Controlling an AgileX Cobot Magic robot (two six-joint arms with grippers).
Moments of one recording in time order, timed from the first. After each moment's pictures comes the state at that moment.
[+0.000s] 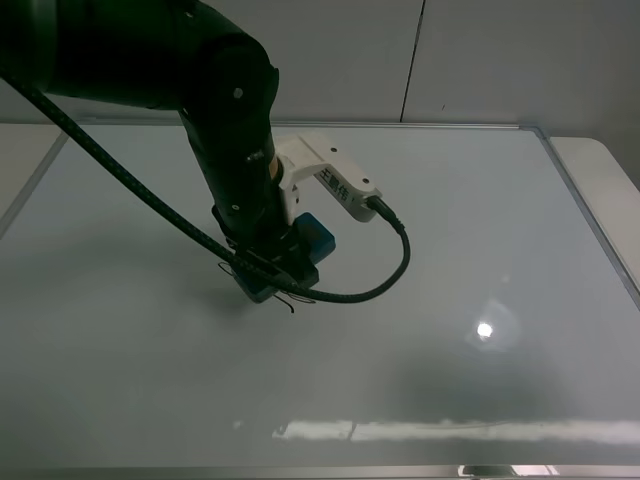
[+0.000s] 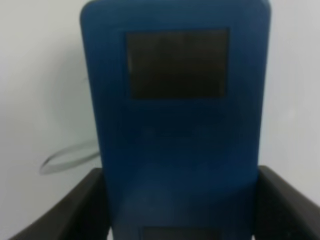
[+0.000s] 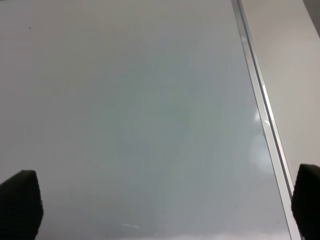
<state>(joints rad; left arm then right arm) -0.83 1.85 -1.23 0.09 0.82 0.03 0.01 0.00 -0.50 0.06 1.05 -0.01</state>
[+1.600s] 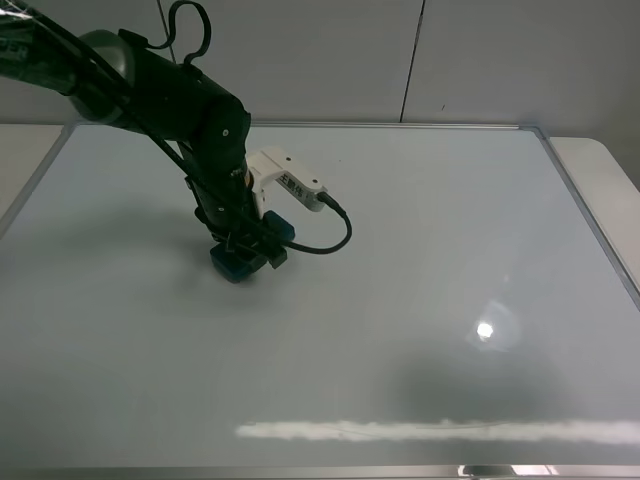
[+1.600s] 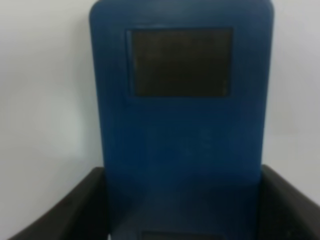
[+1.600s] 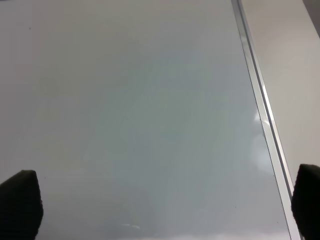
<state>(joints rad) -0.58 2.05 -1.24 0.17 0.65 0.03 0.01 0.00 -0.50 0.06 1.05 -0.01</state>
